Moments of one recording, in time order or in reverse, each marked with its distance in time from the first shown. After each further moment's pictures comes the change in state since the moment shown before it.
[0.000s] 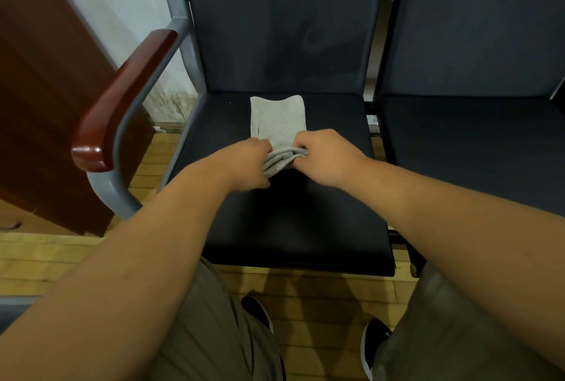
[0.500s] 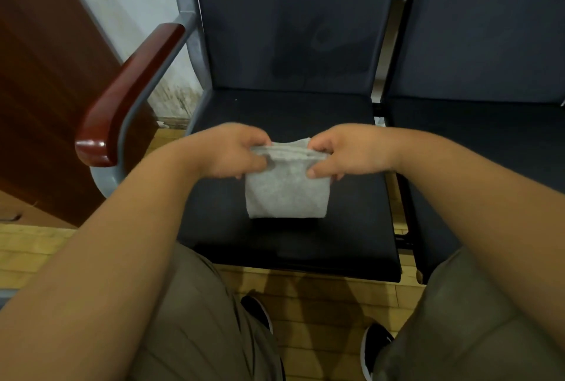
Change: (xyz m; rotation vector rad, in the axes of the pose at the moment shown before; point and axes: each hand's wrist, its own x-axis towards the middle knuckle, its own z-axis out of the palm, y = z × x) left_hand -0.038 -0.015 -0.043 -0.376 -0.077 0.005; right_hand -0.012 -0.010 -0.063 0.156 -0.525 -0.036
